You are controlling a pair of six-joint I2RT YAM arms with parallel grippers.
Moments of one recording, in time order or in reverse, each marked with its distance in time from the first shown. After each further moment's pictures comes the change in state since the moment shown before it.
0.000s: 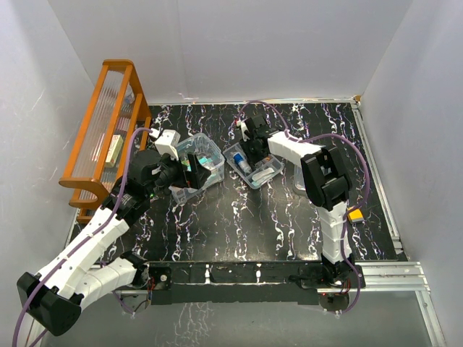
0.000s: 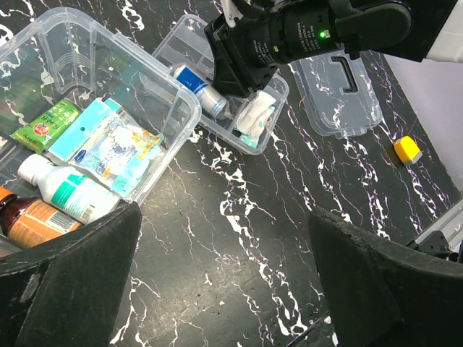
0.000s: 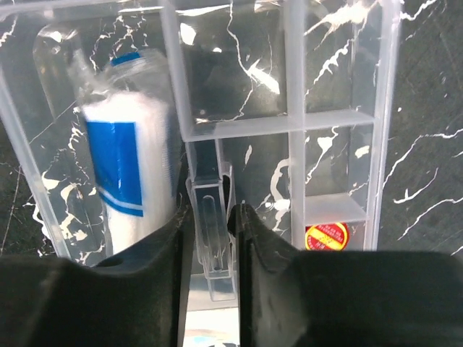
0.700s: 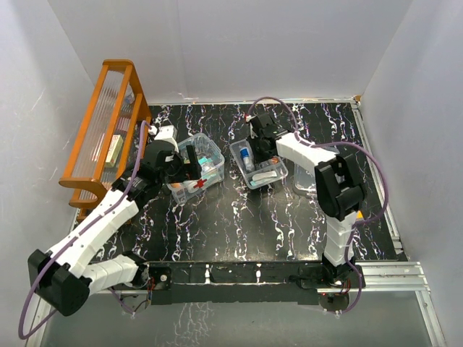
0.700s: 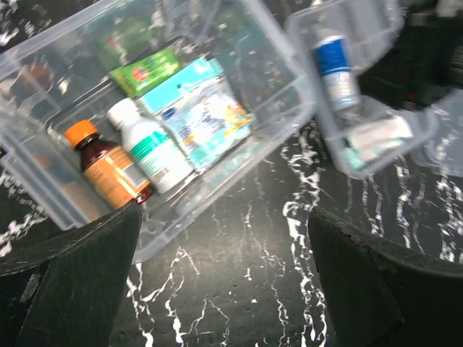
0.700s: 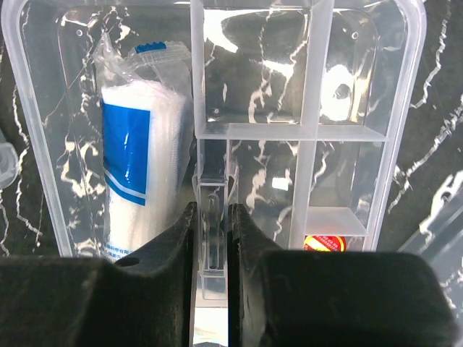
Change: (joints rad) left arm 0.005 0.147 0.115 -0.190 -0.256 -0.092; right arm 0.004 -0.137 -0.081 -0.029 0.073 0.141
